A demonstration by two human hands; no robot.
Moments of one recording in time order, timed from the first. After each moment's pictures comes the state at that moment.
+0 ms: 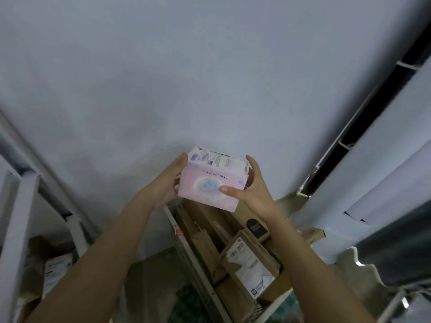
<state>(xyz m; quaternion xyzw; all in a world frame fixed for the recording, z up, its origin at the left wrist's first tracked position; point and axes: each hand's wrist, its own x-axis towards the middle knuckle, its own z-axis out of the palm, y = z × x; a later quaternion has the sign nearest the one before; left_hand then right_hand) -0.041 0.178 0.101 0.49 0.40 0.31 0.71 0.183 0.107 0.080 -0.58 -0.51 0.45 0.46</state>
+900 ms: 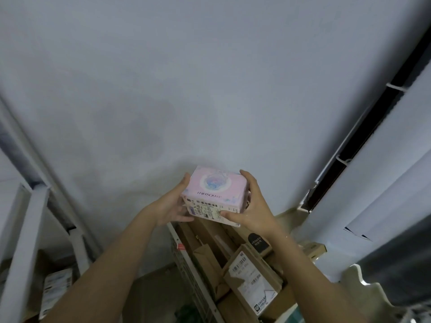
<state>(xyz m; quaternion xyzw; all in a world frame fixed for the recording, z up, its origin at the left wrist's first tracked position) -0.051 0.175 0.089 0.46 0.46 0.21 0.73 0.173 0.092 0.091 -0.59 -0.61 0.35 0.41</state>
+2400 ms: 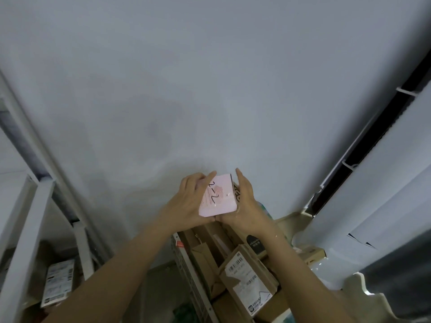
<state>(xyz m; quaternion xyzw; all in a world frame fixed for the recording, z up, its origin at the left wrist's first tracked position) -0.023 0.152 0.078 0.88 0.38 0.26 0.11 0.167 0.096 0.096 -0.62 -0.67 0.28 0.30</state>
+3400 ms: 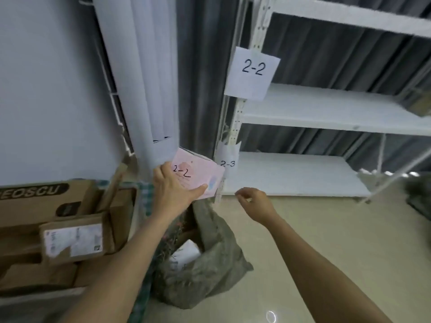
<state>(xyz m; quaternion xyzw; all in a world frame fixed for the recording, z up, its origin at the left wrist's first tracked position) 0.207 -0.175 0.071 0.89 0.19 0.17 0.38 0.271 -0.395 0.040 -0.93 -0.13 0.10 0.33</state>
